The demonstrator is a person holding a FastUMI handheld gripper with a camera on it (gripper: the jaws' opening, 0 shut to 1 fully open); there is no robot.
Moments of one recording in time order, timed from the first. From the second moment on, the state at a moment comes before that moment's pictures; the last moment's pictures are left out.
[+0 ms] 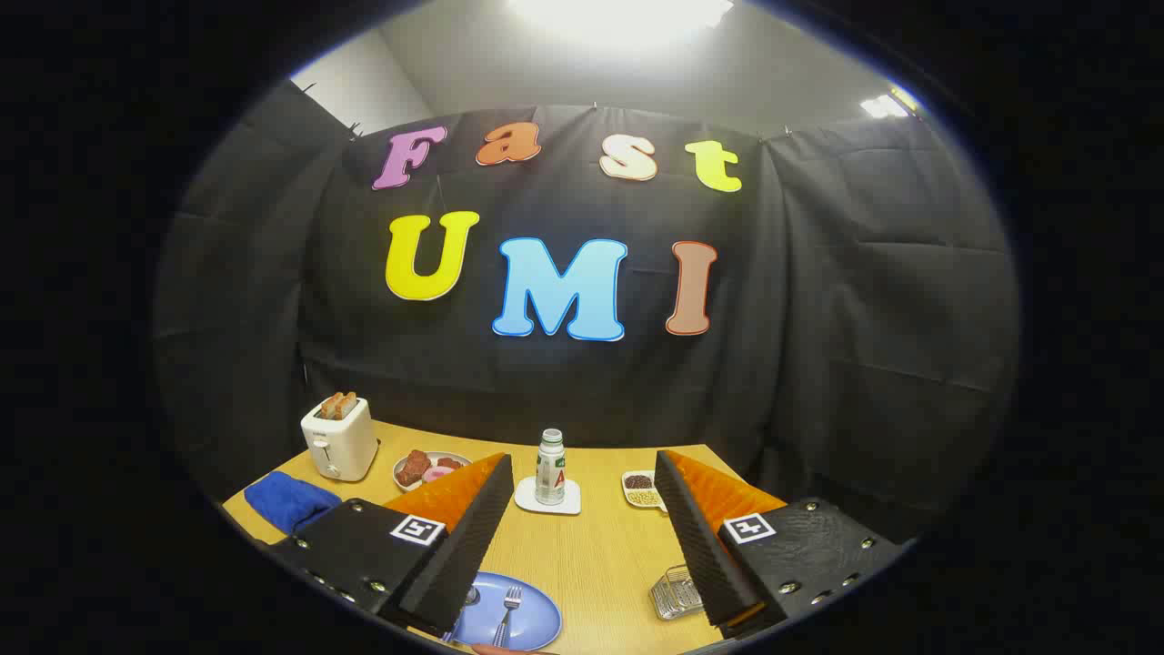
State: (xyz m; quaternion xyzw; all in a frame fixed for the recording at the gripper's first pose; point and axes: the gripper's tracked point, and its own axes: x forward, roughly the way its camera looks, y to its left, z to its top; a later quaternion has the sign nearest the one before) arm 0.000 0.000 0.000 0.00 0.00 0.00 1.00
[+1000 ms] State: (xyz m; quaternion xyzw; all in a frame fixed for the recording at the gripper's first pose) arm 0.018 0.022 -0.035 -0.01 0.05 0.02 1.00
